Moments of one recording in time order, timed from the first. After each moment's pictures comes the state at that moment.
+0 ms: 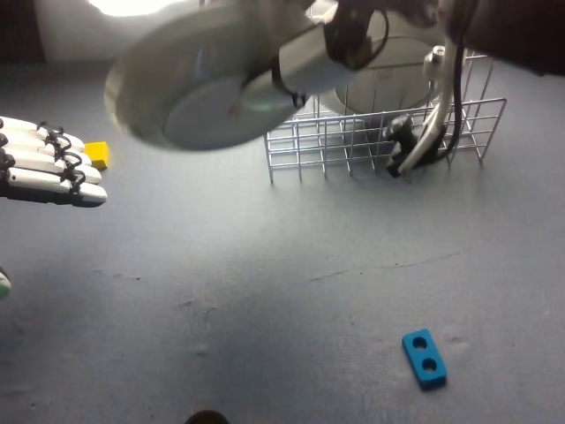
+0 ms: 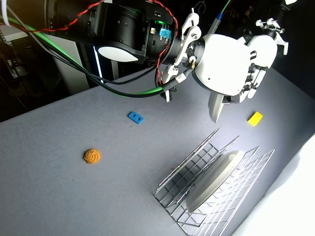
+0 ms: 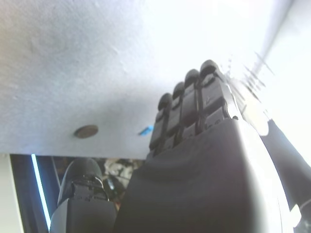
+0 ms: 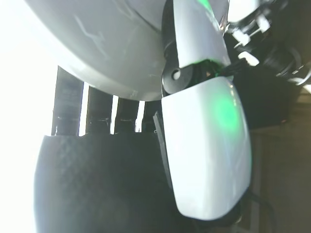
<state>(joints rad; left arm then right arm) 0.66 -0.85 1.56 1.62 -0.95 -0.29 -0.06 -1.23 1.04 0.59 0.24 -1.09</state>
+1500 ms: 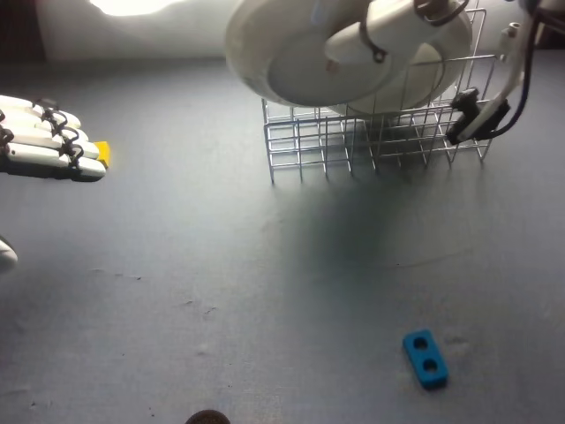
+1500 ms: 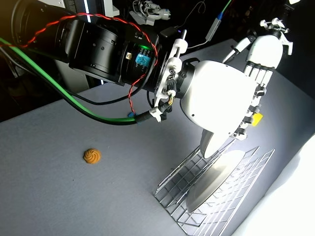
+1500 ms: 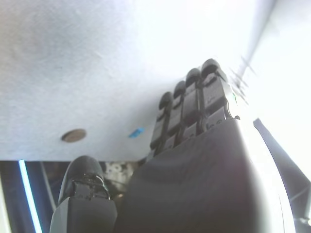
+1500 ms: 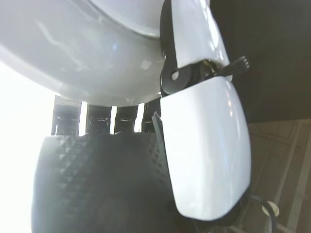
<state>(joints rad) 0.62 -0.87 1.60 1.61 -0.97 -0.32 -0.11 -1.15 1.13 0.67 0.30 -1.07</state>
